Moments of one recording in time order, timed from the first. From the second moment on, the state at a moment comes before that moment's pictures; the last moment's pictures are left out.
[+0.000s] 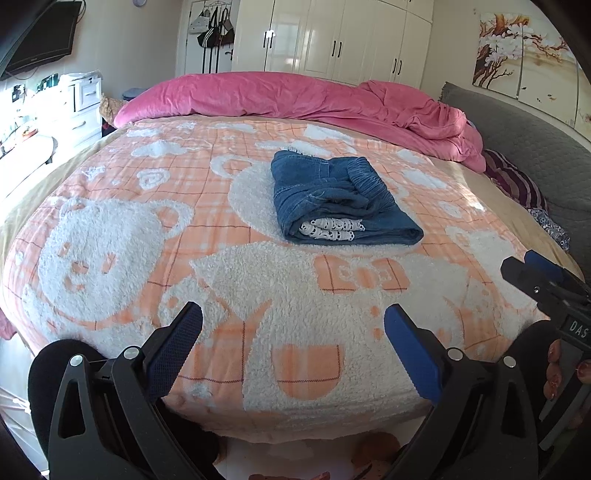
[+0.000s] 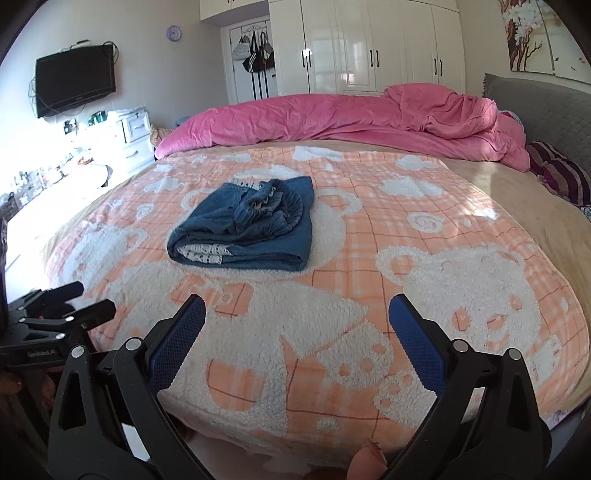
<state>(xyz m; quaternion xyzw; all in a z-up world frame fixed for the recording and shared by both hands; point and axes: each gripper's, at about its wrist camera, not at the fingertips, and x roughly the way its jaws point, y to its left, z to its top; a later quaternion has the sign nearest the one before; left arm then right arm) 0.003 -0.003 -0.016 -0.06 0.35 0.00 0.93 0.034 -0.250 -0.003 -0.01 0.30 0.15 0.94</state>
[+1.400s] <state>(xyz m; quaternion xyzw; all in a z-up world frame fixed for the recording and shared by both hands) 0.007 -0.006 -0.026 -0.06 0.36 0.01 0.93 0.045 -0.245 -0.031 -0.01 0.33 0.15 0.93</state>
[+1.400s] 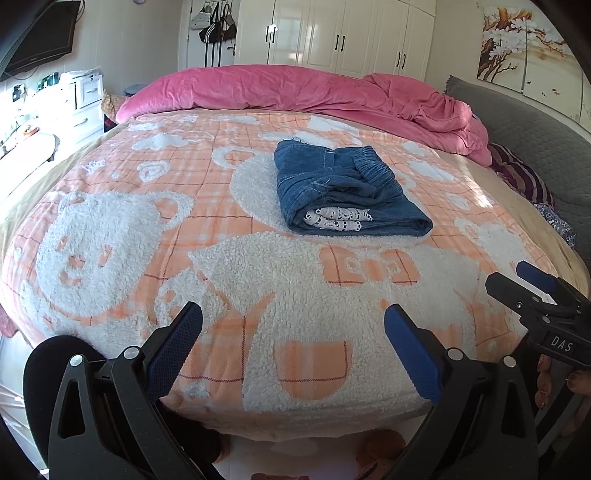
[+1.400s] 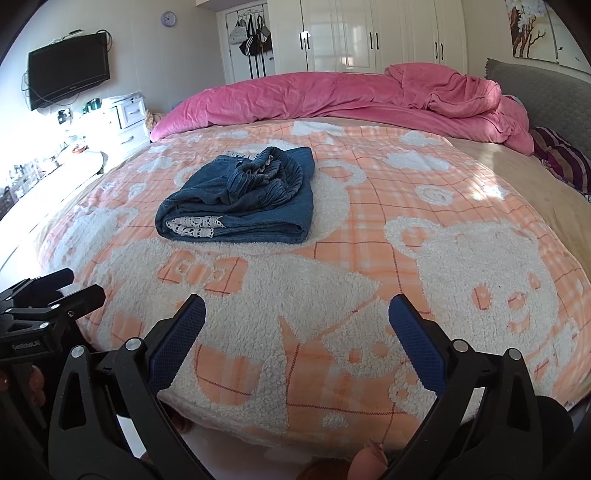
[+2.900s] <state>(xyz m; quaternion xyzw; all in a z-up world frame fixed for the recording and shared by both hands) 0.011 0.000 -0.027 -0.07 0.38 0.02 0.92 0.044 -0.247 -0.031 -0.01 0.33 0.15 0.93</state>
